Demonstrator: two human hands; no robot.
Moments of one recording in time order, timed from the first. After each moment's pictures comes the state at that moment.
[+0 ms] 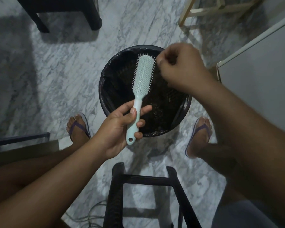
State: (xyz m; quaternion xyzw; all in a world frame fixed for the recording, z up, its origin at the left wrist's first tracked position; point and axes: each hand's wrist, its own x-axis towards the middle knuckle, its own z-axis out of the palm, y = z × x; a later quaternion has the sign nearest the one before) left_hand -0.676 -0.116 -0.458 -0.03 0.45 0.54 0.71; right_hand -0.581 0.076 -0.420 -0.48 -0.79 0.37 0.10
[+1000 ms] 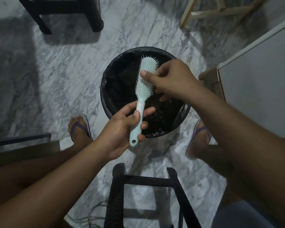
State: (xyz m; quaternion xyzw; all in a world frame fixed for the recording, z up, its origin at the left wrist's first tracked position) left_hand -0.674 -0.116 -0.459 -0.02 0.46 0.53 0.71; right_hand -0.585 0.056 -0.422 -0.50 -0.71 0.50 0.02
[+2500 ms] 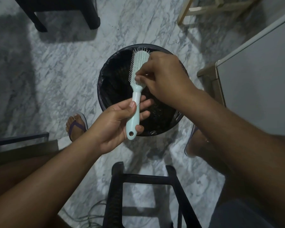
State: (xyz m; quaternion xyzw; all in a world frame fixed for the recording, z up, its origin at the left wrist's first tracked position) left_hand -0.685 -0.107 -0.446 -0.02 0.45 0.52 0.73; right_hand -0.590 0.051 -0.429 -0.33 -0.90 0.28 0.08
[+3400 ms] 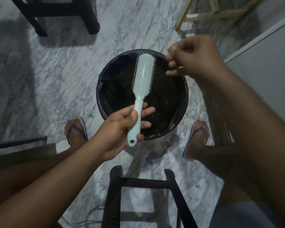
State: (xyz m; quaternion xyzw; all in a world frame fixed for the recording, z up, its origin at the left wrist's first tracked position) left_hand -0.675 -0.112 -0.450 0.04 0.46 0.52 0.72; right_hand -0.571 0.098 -0.398 -0.52 -0.61 0.58 0.16
